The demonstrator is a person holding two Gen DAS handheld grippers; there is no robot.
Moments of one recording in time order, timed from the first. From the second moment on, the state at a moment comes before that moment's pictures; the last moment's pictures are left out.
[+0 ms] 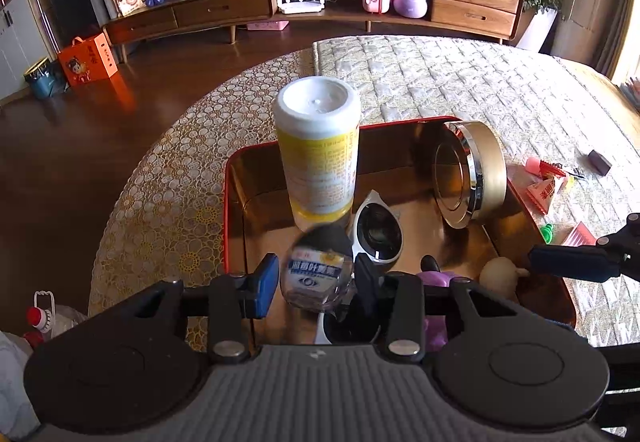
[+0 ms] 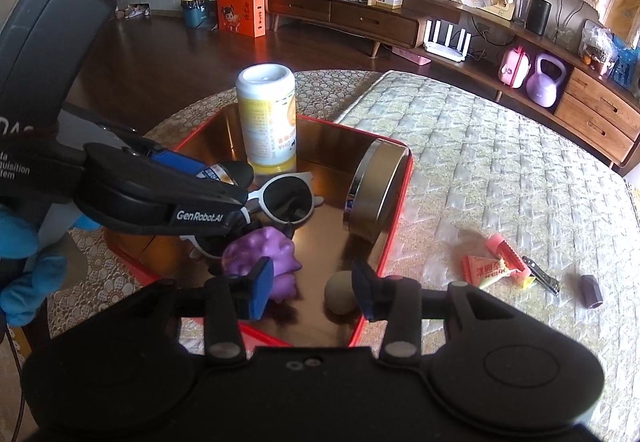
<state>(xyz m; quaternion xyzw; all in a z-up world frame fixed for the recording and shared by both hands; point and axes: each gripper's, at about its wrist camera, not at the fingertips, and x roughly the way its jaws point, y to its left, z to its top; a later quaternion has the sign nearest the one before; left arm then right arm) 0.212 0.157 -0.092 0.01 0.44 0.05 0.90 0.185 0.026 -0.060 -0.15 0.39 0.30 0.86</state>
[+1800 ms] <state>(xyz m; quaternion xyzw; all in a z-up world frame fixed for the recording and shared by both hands) 0.191 -0.016 -0.057 0.02 0.41 -0.05 0.91 0.197 -0.207 -0.032 -0.02 0.37 0.20 0.91</state>
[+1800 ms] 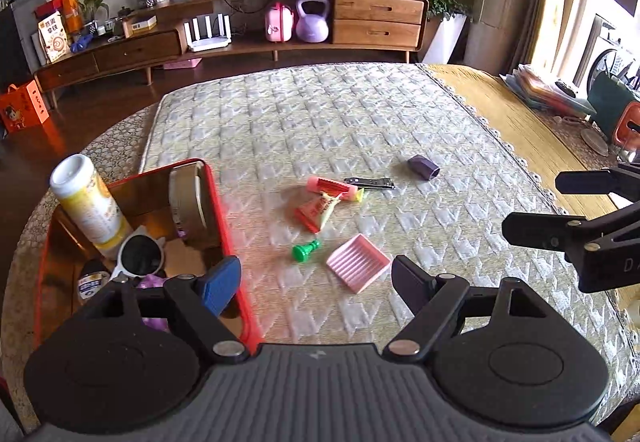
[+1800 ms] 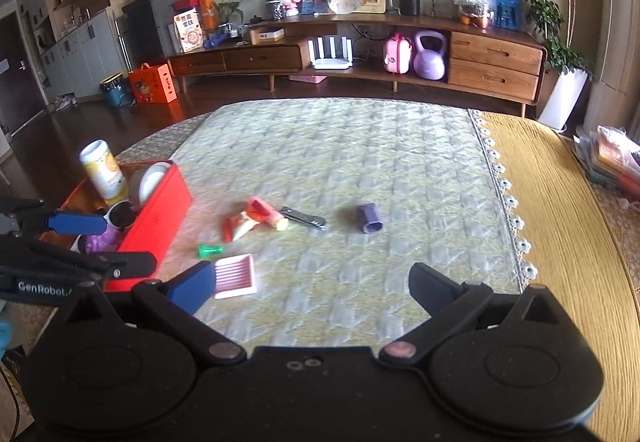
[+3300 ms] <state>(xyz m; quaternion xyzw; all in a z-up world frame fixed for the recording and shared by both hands) 0.247 -0.065 -0.138 0.01 0.45 -0.03 0.89 0.327 -0.193 -0.119 -0.05 0.41 0.17 0.89</state>
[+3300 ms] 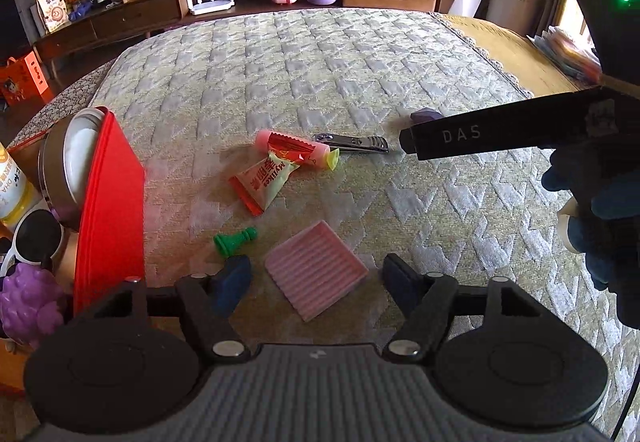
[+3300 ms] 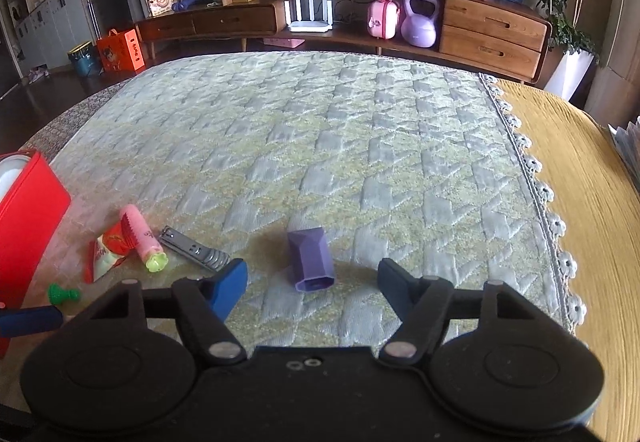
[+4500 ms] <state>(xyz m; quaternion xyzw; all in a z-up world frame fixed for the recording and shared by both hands) 0.203 -0.038 -0.089 0.00 0.44 -0.05 0.90 0.226 -0.194 -0.050 -0.07 0.38 0.20 0.90</state>
